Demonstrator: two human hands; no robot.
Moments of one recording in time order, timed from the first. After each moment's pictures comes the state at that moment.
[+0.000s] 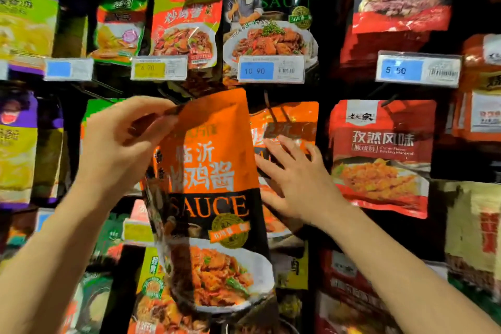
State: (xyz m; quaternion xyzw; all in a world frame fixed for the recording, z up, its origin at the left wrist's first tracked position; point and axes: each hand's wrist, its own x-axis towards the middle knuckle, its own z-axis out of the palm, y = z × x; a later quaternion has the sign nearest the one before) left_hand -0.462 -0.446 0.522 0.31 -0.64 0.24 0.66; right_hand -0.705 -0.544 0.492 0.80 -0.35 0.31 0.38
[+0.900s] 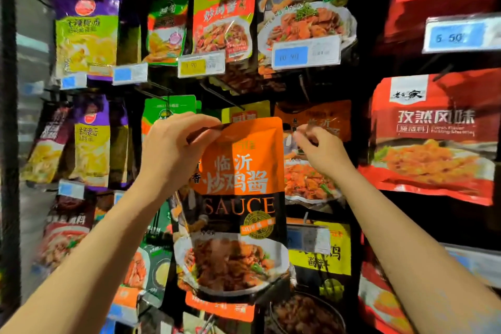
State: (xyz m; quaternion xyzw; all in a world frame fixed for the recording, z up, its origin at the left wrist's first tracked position) left_hand -0.460 -0.435 0.505 0.44 -0.63 0.33 0.55; right_hand -0.677 -0.590 0.502 0.77 -0.39 0.49 -0.10
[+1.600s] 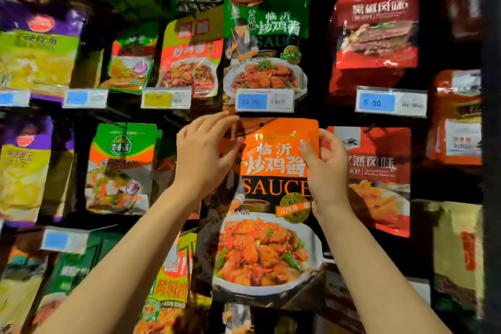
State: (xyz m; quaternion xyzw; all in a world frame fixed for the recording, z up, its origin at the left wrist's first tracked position) left_hand -0.518 -0.507 0.544 0.42 -0.62 0.38 0.54; right_hand -0.709 -0.513 0.529 0.56 -0.19 0.76 -0.26
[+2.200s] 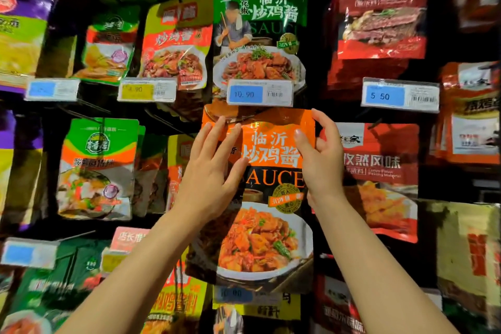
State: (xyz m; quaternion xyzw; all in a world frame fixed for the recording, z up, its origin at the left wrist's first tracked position) left_hand -0.530 -0.543 0.511 0.42 -0.67 0.31 0.53; right_hand -0.706 -0.550 0.542 0.58 -0.18 0.76 -0.22
